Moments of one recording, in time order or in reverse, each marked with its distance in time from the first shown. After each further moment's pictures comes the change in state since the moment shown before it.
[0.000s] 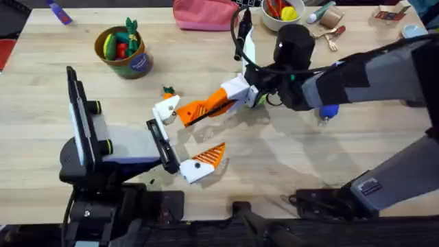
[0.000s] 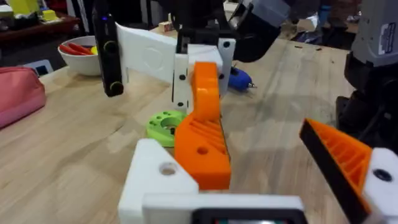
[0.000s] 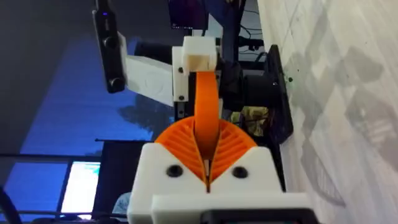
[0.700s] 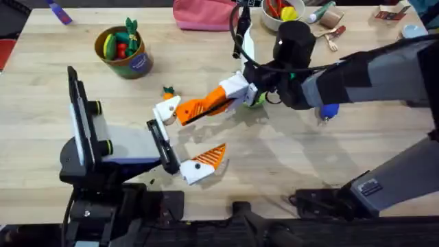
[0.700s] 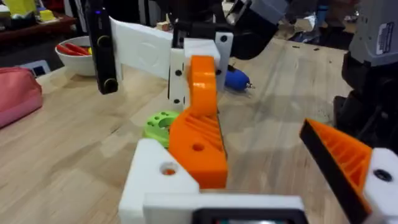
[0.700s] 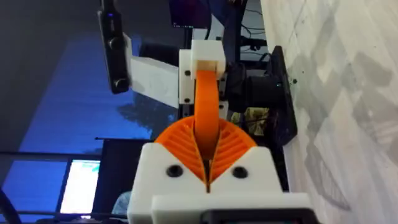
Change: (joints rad) left arm 0.001 0.000 0.000 0.000 0.005 0.000; right arm 0.010 -0.011 0.015 0.001 0.000 0.022
